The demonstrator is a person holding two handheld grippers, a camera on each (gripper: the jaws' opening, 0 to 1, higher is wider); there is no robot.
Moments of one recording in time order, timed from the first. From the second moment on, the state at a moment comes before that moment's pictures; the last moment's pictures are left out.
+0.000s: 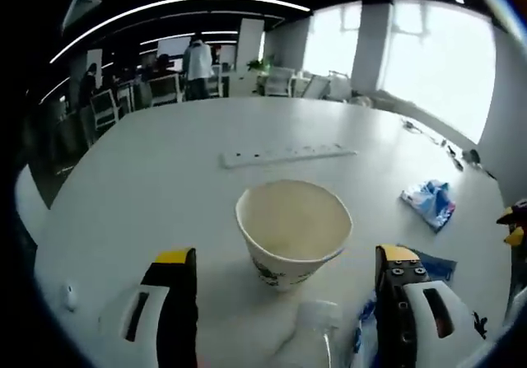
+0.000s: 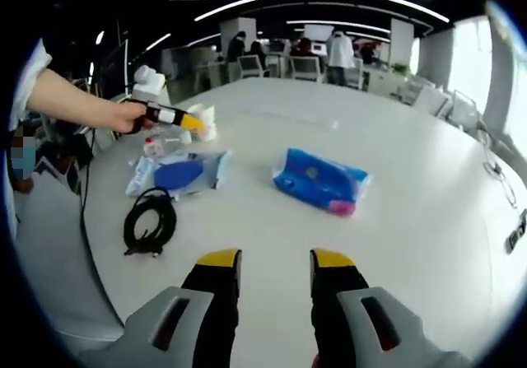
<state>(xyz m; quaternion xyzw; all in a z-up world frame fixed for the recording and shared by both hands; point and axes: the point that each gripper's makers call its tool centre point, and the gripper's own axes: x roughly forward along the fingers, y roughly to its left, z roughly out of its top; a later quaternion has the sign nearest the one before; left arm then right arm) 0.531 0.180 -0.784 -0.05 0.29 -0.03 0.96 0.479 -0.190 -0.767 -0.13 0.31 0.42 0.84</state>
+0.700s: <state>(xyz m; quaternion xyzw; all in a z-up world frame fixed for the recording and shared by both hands) 0.493 0.185 -0.766 -0.05 0.31 -0.03 0.95 0.480 -0.175 -0.754 -0.12 0.29 0.44 0.84</state>
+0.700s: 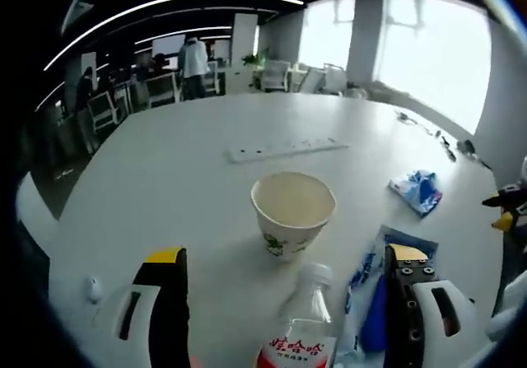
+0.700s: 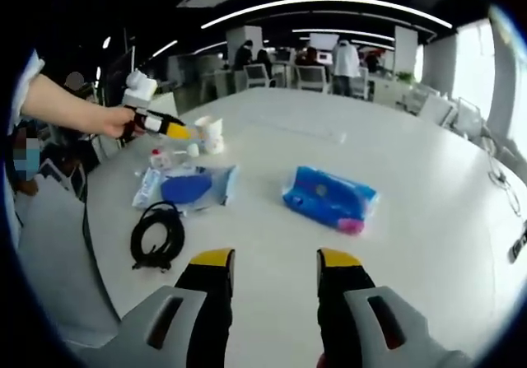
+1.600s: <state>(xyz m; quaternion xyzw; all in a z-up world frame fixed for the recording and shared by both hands) 0.448 0.194 -0.770 -0.06 0.35 -0.04 0.93 0.462 -0.147 -0.758 -0.12 0.29 0.45 0.83</state>
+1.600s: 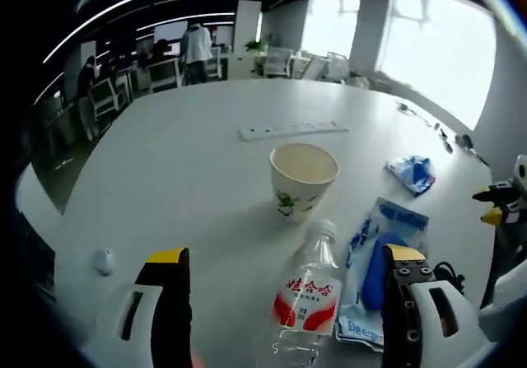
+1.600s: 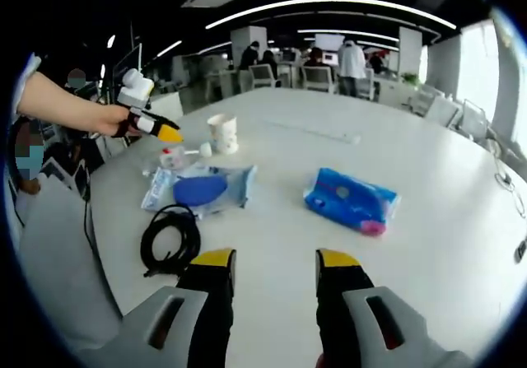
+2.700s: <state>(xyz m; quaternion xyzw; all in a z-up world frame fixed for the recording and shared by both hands) 0.405 0.177 -0.807 -0.10 0.41 -0.07 0.90 0.464 -0.100 -0.754 -0.08 0.29 0.47 0.83</state>
